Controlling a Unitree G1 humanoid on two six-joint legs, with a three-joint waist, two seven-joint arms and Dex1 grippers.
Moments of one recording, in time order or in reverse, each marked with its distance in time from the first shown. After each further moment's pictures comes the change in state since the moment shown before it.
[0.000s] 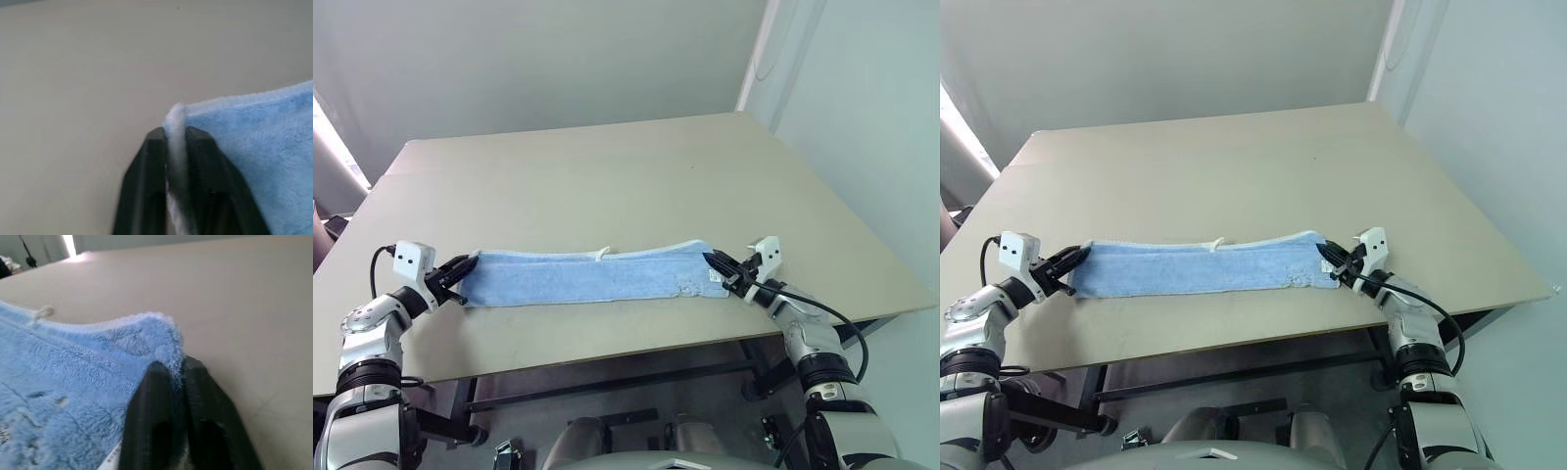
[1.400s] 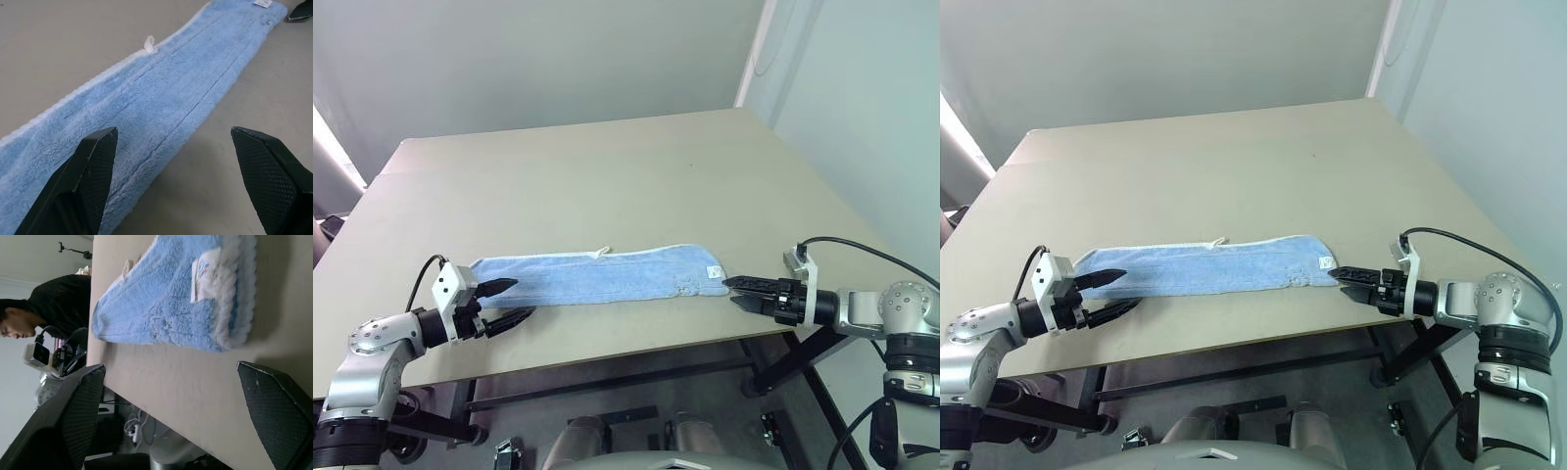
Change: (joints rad) left arm 0.402 0.023 -0.103 -0.884 -0.151 0.355 -0.144; right arm -0.018 -0.251 -0.213 -0.343 0.499 1.629 -0.104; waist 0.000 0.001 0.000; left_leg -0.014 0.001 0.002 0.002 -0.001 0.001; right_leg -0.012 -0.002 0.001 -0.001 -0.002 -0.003
